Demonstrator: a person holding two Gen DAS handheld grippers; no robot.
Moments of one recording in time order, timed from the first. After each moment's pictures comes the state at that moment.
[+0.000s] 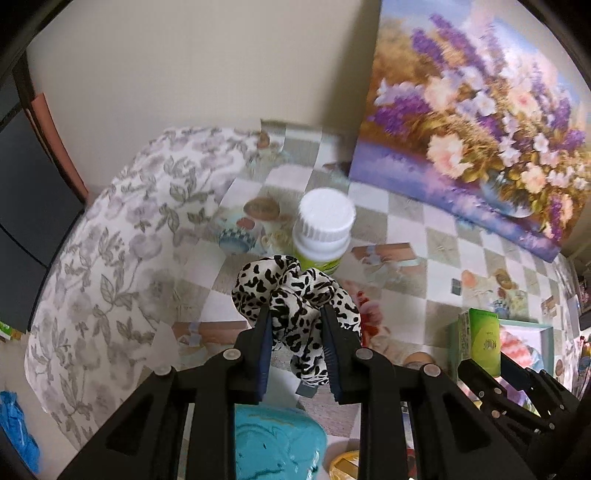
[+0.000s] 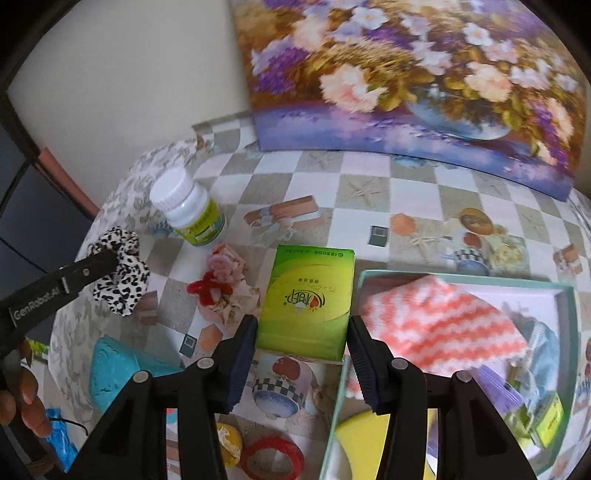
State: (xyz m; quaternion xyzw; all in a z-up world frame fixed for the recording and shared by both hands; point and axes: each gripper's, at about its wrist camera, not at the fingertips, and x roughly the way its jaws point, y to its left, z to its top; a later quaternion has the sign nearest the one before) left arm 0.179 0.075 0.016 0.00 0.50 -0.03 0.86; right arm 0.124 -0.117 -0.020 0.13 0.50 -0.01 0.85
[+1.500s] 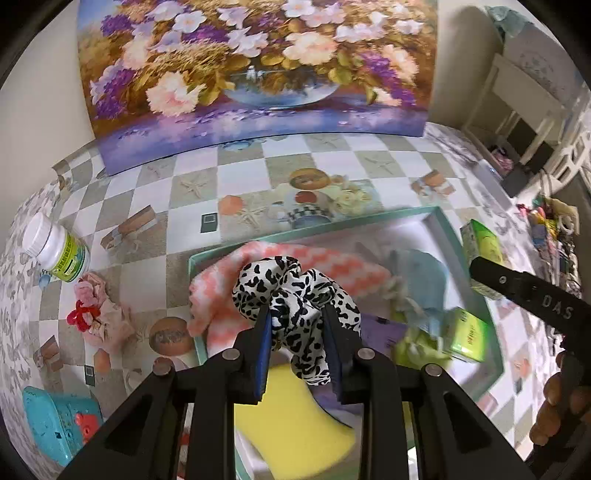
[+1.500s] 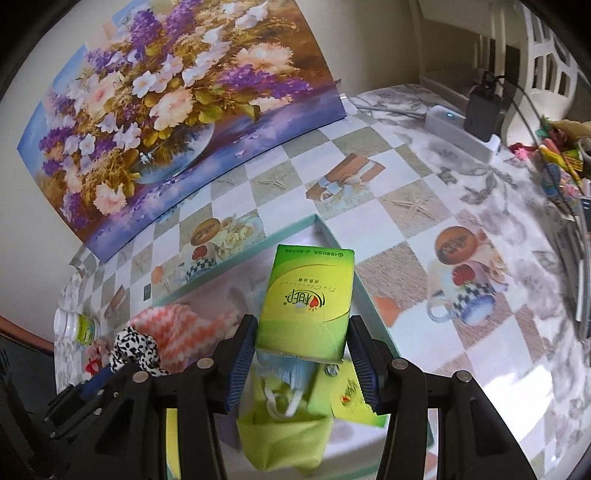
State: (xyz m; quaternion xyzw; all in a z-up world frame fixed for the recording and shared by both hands) left arm 0.100 -0.169 -0.024 0.12 0.52 -0.25 0.81; right arm -0.002 -0.356 -0.042 0.30 0.45 -0.21 0.81
